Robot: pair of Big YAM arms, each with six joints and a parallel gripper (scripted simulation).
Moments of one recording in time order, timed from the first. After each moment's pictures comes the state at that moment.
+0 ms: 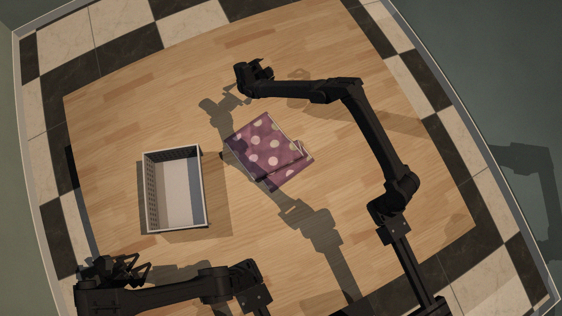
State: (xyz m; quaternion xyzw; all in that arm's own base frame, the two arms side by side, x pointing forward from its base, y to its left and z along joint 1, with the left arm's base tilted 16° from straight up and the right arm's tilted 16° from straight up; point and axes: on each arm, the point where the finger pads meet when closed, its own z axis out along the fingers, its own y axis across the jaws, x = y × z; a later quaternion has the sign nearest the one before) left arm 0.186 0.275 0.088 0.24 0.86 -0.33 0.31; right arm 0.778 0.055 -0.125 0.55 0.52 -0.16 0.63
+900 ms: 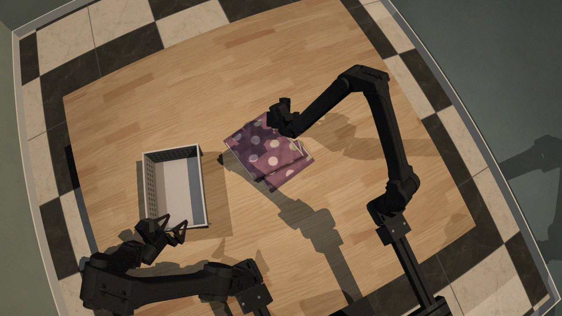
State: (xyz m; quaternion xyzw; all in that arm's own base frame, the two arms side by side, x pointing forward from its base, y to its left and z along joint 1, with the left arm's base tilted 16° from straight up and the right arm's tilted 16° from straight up) left arm 0.284 0.136 -0.005 0.26 0.85 -0.25 0.39; right arm 0.580 0.057 -0.225 0.17 0.88 -0.17 0.40
